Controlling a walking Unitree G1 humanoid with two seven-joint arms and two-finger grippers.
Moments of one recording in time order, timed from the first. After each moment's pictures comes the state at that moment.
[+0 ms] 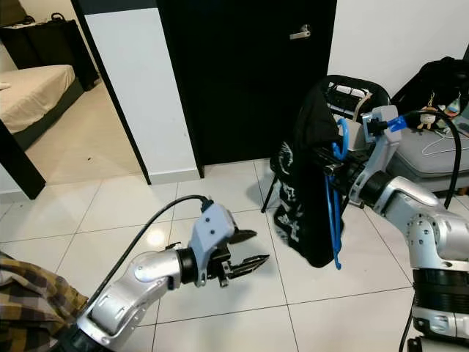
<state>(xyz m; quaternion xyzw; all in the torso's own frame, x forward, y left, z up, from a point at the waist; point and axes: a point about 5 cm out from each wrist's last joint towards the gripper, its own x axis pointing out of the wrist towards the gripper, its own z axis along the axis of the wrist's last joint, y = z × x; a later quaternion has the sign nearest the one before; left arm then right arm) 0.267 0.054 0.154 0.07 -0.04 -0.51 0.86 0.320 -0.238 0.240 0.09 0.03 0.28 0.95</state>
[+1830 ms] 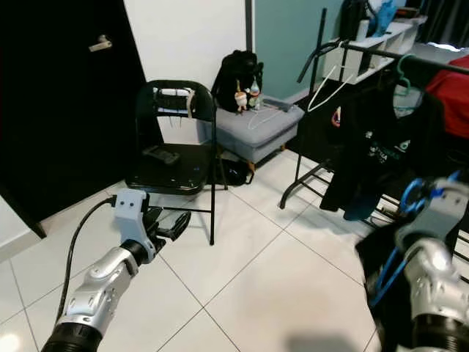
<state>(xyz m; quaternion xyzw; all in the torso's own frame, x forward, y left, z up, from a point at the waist) 0.311 0.158 0.099 -0.07 0.02 -0.16 0.98 0.301 -0.334 0.185 0.01 -0.04 -0.16 0.99</state>
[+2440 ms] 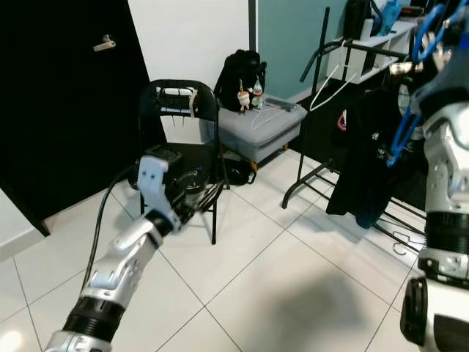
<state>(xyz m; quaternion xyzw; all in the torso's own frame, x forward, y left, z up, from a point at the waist) 0.330 0.094 0.179 -0.11 -0.13 -0.29 0.94 0.336 -0.277 0.364 -0.08 -0.28 0.00 0.96</state>
